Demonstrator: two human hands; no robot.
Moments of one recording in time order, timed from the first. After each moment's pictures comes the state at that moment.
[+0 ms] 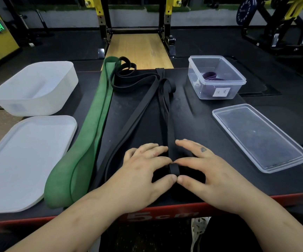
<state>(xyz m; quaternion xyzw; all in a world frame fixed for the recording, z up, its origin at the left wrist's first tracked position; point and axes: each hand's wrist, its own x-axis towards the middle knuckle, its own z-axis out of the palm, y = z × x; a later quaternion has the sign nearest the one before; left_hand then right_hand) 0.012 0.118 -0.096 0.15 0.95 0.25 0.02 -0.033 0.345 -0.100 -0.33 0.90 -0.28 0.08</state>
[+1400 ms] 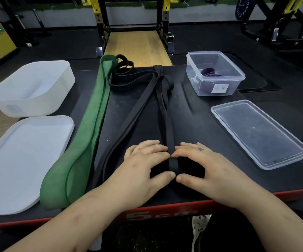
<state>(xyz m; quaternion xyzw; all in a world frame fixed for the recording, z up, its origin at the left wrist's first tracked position) 0.004 0.118 -0.106 0.16 0.94 0.29 -0.04 -0.038 0.347 -0.099 -0.32 0.89 -0.30 0.08</state>
